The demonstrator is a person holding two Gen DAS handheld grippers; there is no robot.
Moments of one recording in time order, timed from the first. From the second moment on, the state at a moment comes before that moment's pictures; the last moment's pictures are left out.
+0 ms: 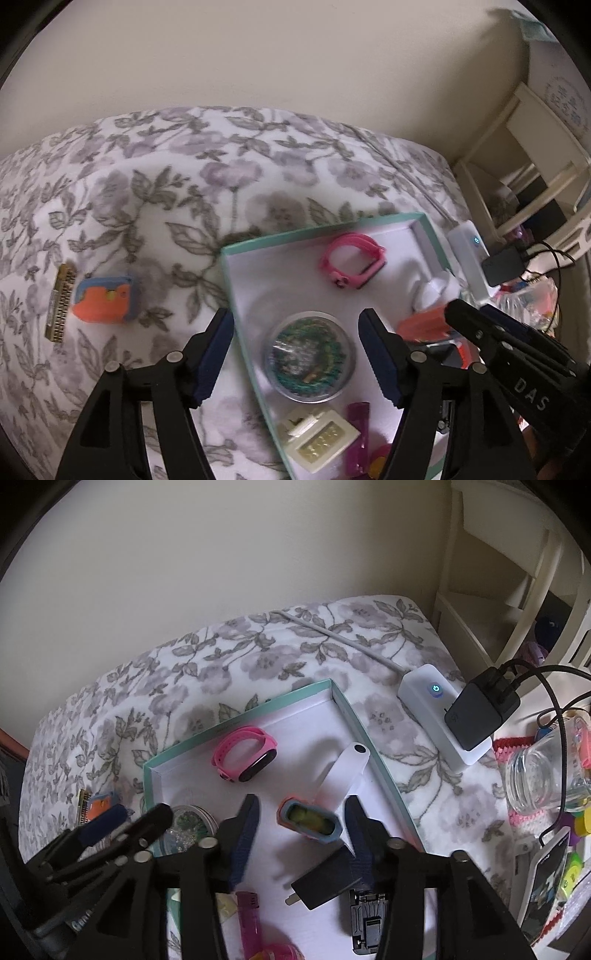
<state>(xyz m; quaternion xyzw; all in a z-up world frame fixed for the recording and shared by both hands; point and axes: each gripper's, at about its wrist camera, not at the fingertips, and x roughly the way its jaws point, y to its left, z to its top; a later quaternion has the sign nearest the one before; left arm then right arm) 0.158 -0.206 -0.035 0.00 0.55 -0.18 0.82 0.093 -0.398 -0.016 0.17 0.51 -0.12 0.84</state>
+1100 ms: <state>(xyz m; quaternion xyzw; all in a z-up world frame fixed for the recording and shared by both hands) 0.191 -0.134 -0.041 -0.03 0.56 -0.05 0.82 0.107 -0.372 -0.023 0.14 0.51 -0.12 0.84</state>
